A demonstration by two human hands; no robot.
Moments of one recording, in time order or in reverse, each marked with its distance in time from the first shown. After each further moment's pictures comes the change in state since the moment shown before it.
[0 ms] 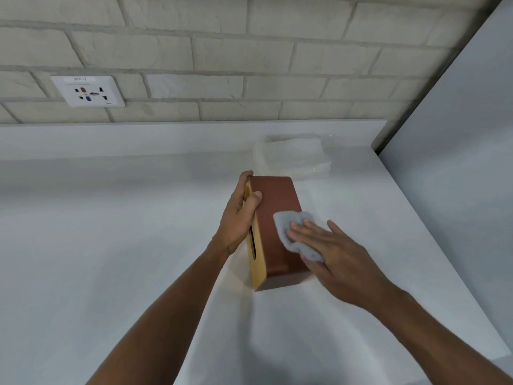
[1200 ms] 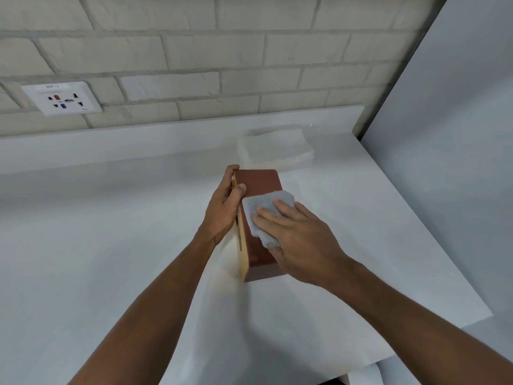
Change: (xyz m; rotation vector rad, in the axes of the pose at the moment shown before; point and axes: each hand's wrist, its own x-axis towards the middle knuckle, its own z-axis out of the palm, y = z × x) left_hand 0.003 0.004 -0.005 0.131 -0.046 0.032; right_hand 0.021 -0.039 0.004 -0.314 0.000 -0.034
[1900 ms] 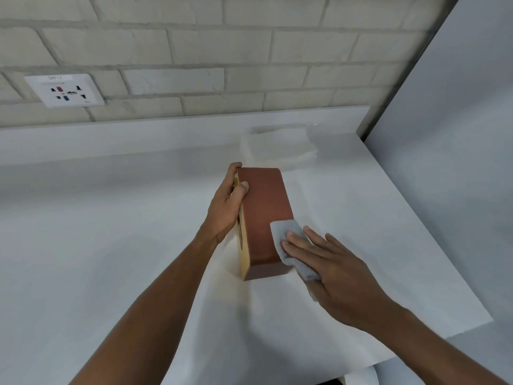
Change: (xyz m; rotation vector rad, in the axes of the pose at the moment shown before) left_hand 0.000 -0.004 0.002 -0.015 0.009 -0.017; right_hand -0.071 0.015 0.008 0.274 0.001 0.058
